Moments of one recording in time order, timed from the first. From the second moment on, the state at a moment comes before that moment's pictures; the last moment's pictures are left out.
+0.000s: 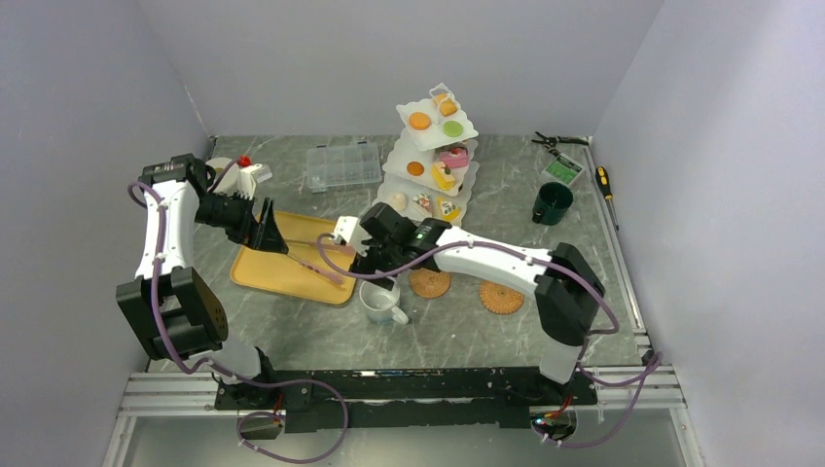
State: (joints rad) left arm 0.30 1.54 1.44 -1.44 0.79 0.77; right arm 1.00 1.80 1.40 -0.52 -0.02 -0.35
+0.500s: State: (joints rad) left arm 0.31 1.53 1.44 -1.31 0.66 0.66; right arm 1.02 1.28 1.07 -0.48 0.18 0.20
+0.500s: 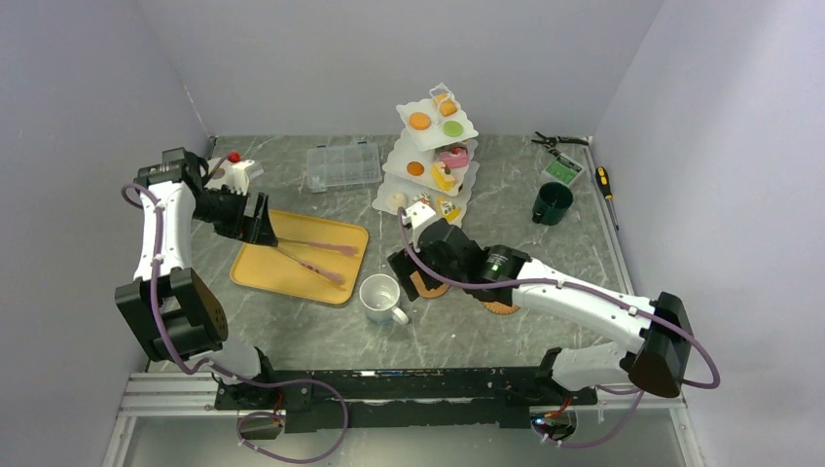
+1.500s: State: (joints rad) left arm 0.42 1.49 1.40 -1.19 0.56 0.56; right arm 1.19 1.50 0.97 -0.37 0.19 0.28
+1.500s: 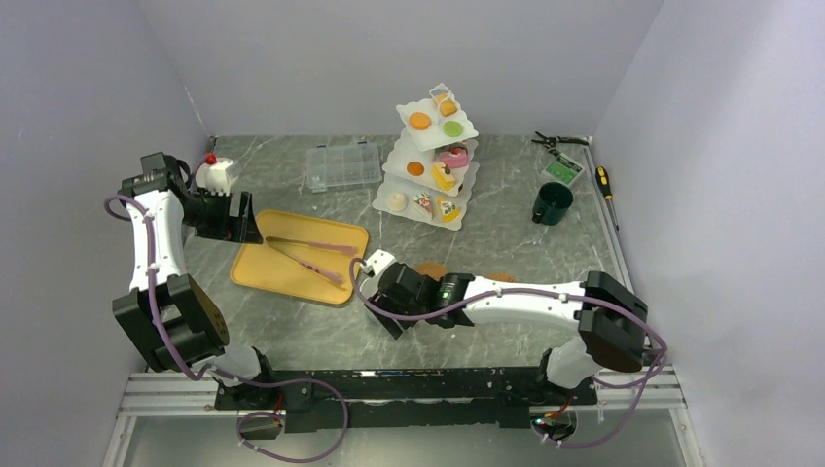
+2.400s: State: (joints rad) left arm 0.42 1.49 1.45 -1.21 0.57 0.58; right arm 1.12 1.37 0.99 -0.38 0.40 0.21
